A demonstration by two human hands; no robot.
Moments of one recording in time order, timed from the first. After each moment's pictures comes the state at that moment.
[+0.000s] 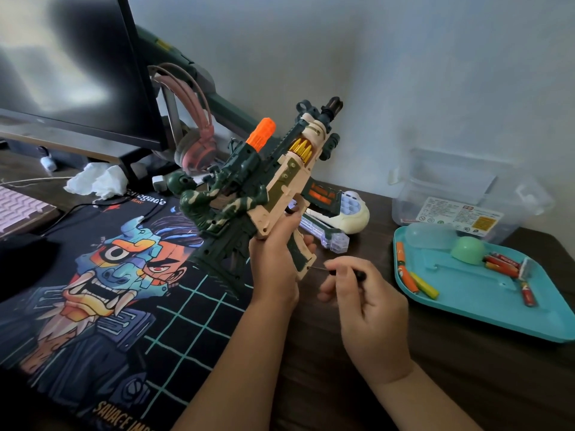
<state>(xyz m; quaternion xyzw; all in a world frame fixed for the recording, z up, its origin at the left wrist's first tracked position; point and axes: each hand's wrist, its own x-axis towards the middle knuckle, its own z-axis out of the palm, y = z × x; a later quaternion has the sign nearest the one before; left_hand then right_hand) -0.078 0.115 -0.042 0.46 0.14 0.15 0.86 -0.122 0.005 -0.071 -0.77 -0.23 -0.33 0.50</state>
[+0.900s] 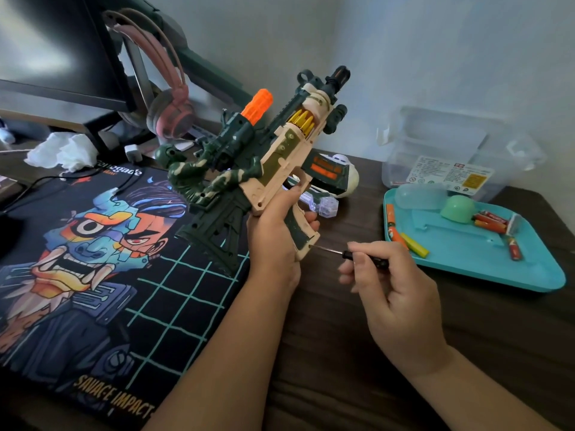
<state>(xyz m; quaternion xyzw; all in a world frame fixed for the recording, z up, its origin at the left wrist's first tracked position) -0.084 0.100 -0.053 0.42 0.15 0.09 0.89 -0.145 -0.035 -0.081 -0.80 -0.24 -0.29 0.47</state>
